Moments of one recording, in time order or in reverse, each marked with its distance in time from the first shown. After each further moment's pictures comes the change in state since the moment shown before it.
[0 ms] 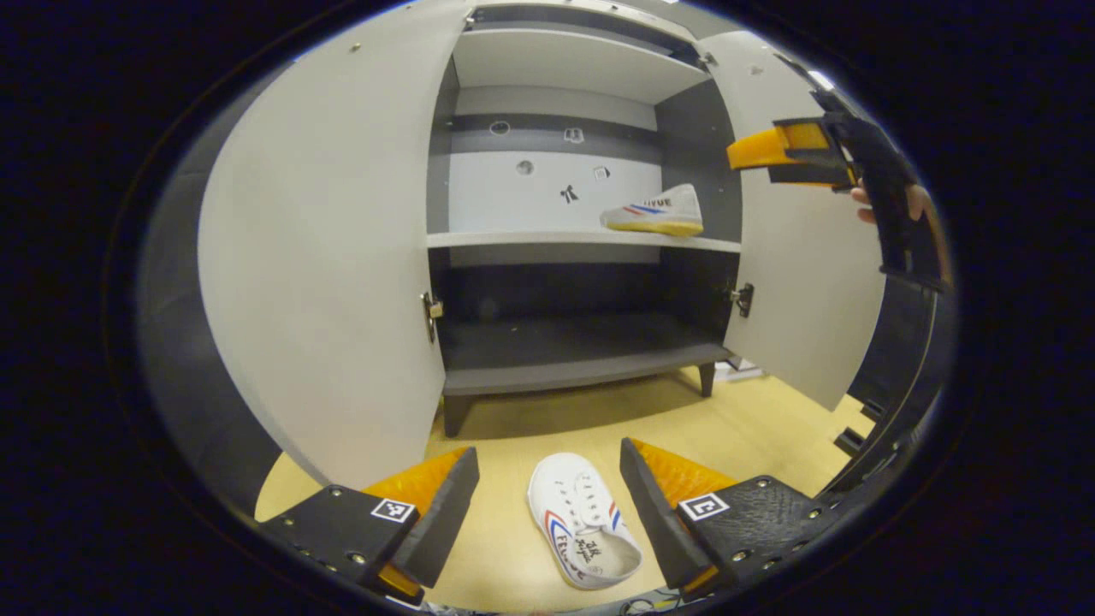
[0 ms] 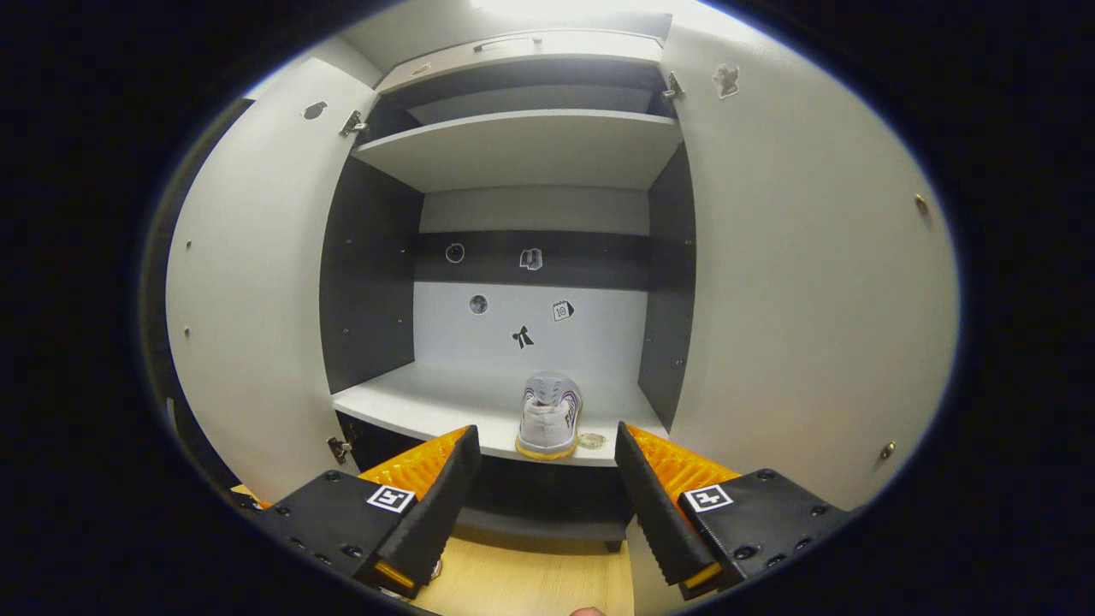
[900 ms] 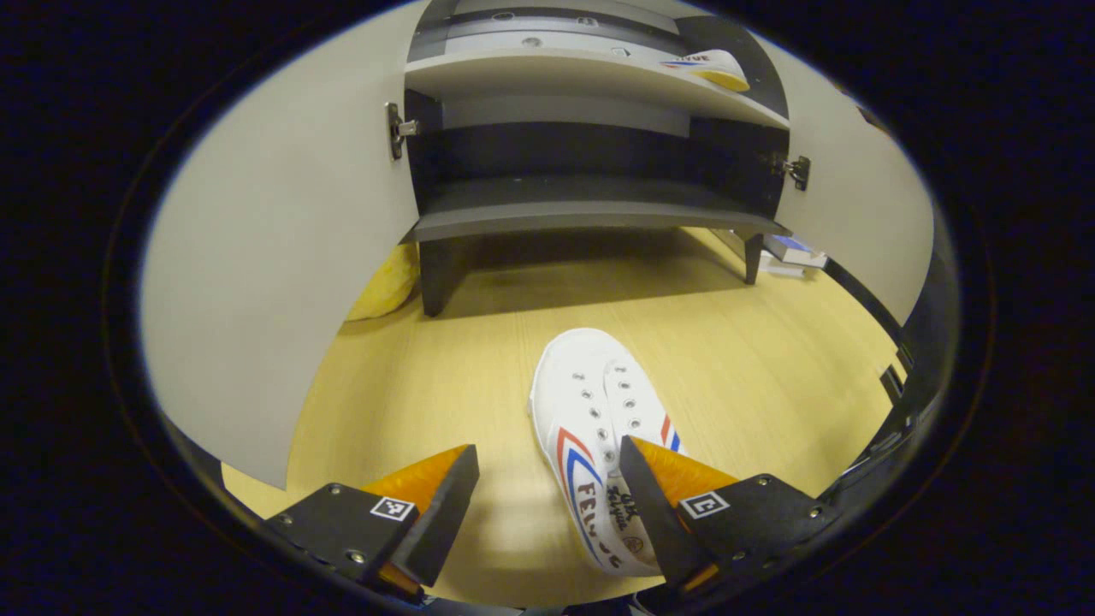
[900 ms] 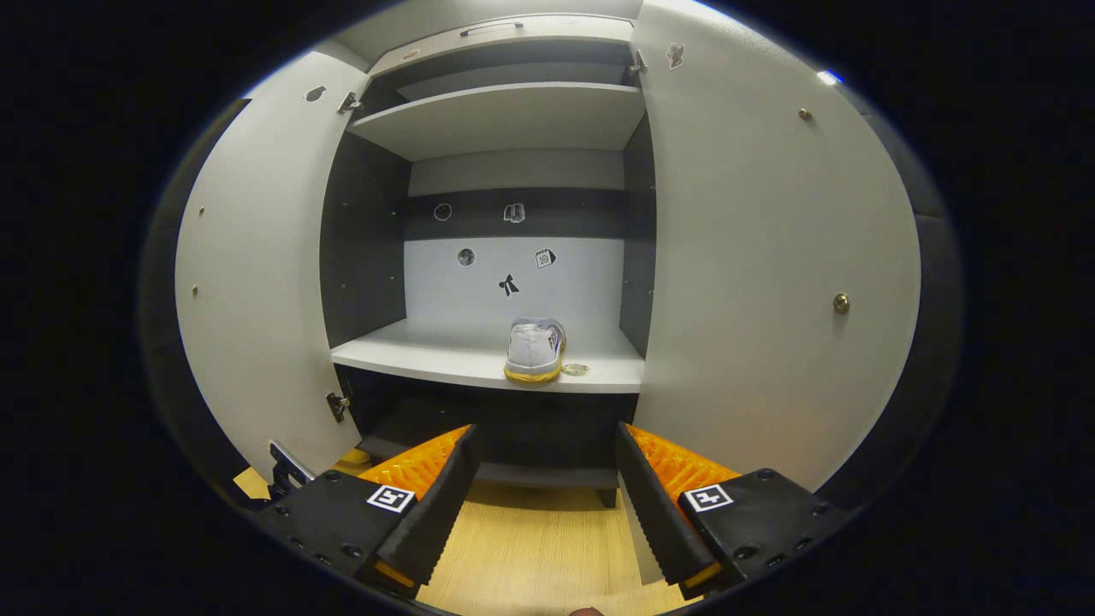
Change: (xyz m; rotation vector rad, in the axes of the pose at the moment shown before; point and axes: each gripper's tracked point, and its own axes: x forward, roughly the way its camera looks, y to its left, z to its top) left arm 0.055 0.010 -0.140 -0.018 0.382 0.039; right arm -0.038 -0.005 -0.059 0.030 0.125 -0.038
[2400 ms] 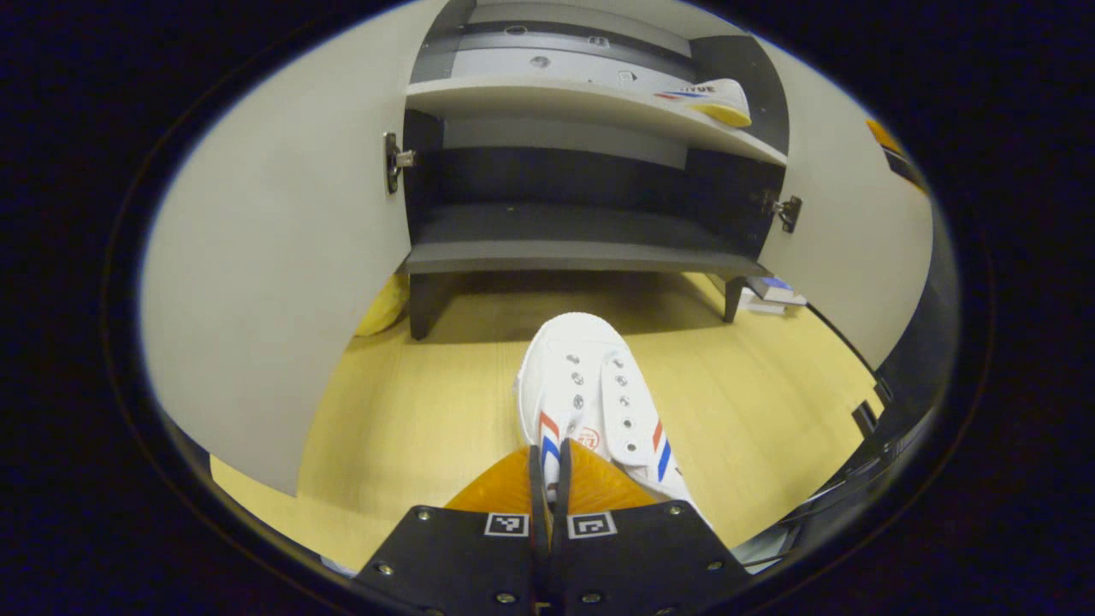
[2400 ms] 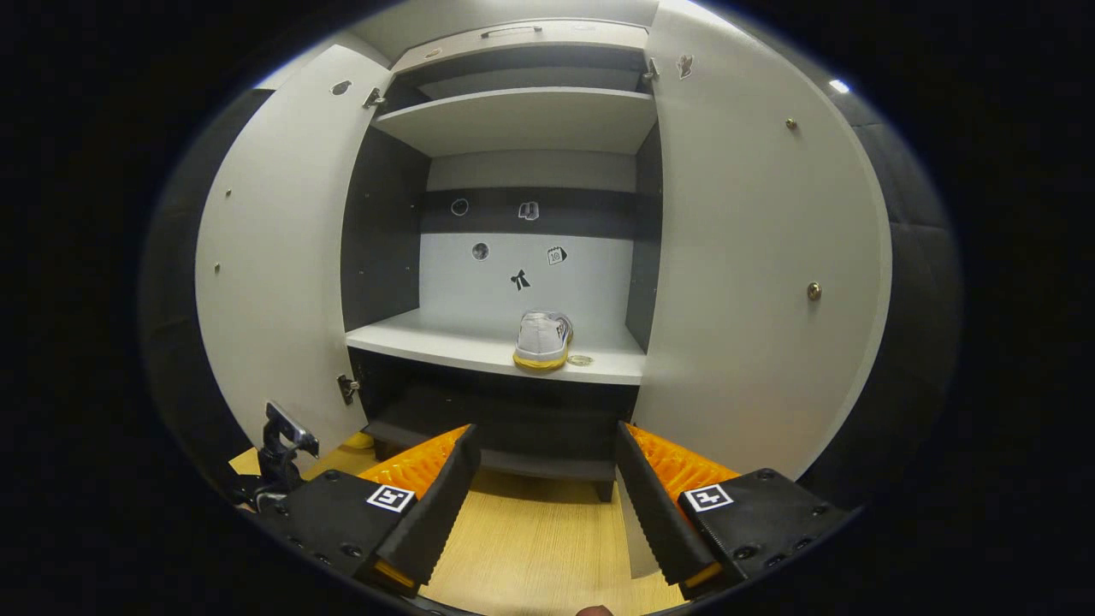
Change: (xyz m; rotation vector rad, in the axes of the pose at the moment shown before) left arm -0.032 -0.006 0.052 -0.072 -0.124 -0.062; right arm -0.024 0.000 -0.009 -0.041 0.000 0.033
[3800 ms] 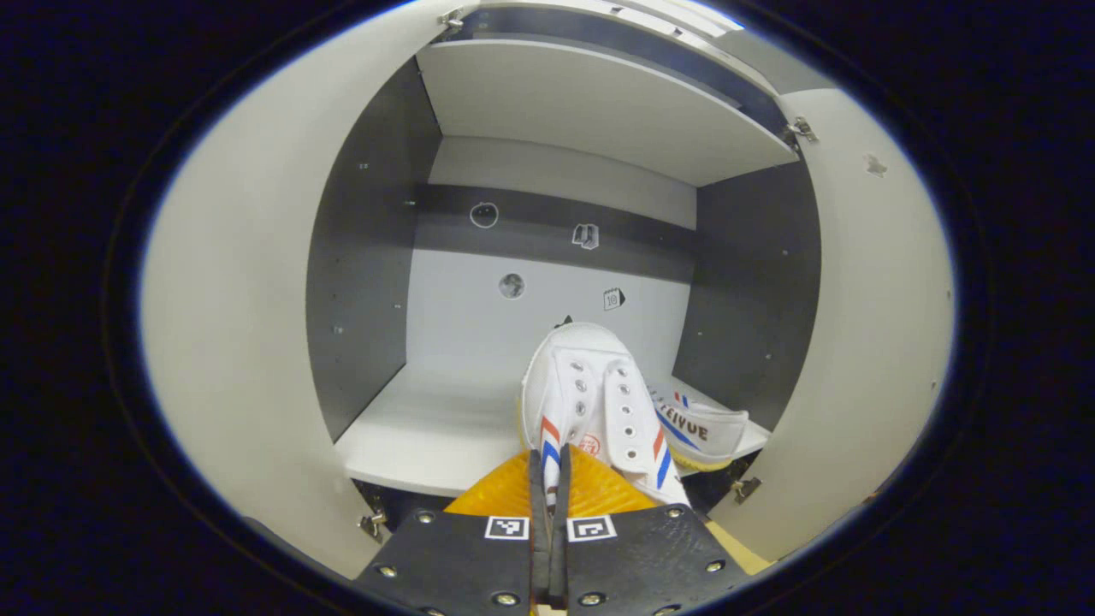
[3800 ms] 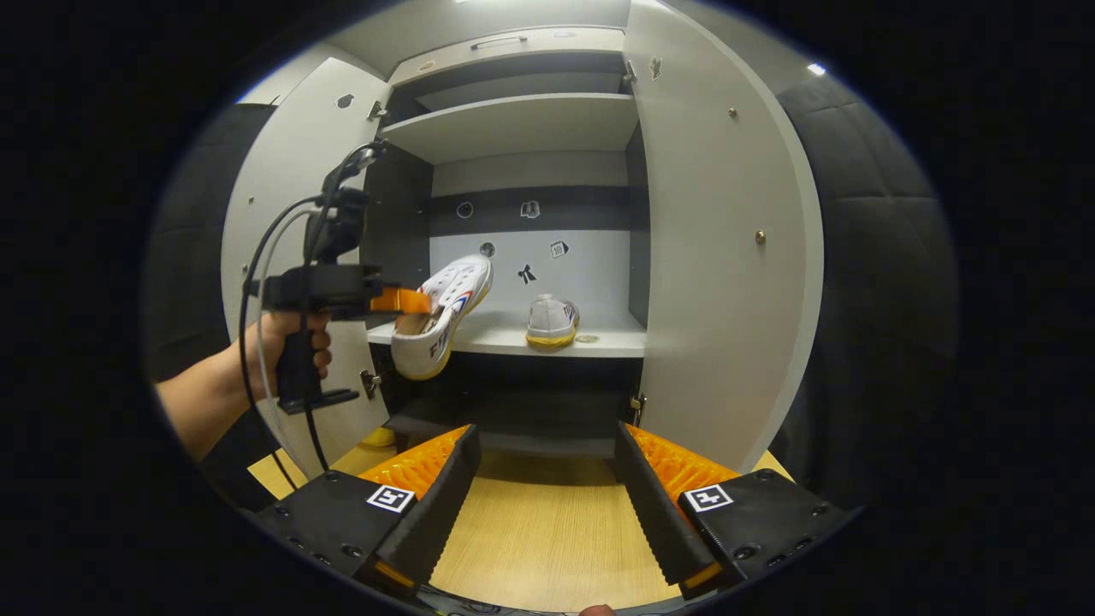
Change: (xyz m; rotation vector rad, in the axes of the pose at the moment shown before) left arm -0.125 -0.010 0.193 -0.002 -0.497 -0.046; right arm -0.036 0.011 -0.034 0.058 0.009 0.018
